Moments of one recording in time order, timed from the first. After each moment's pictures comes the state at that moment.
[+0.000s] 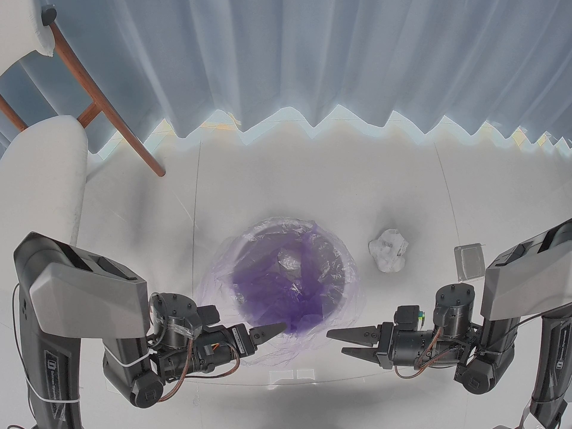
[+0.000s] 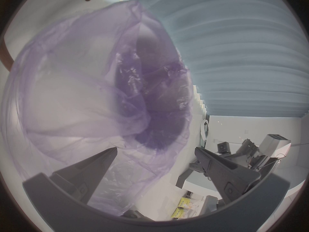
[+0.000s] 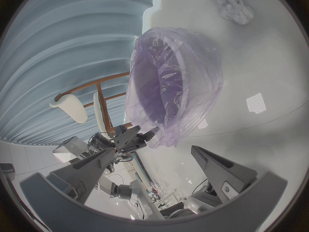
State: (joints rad) left arm -0.53 2.30 -0.36 -1.53 -0.34 -0.81; right arm 0.54 2.25 -0.30 -1.55 0.62 1.01
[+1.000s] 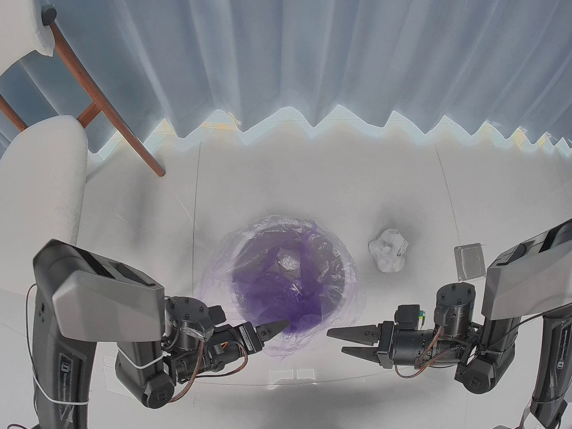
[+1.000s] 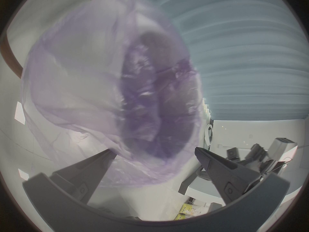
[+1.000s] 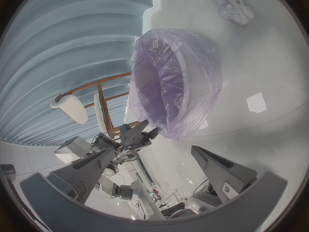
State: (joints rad) left arm -0.54 2.38 -0.43 -1.55 -0.25 -0.83; right arm 0.54 2.25 -0.30 -1.55 0.62 1.02
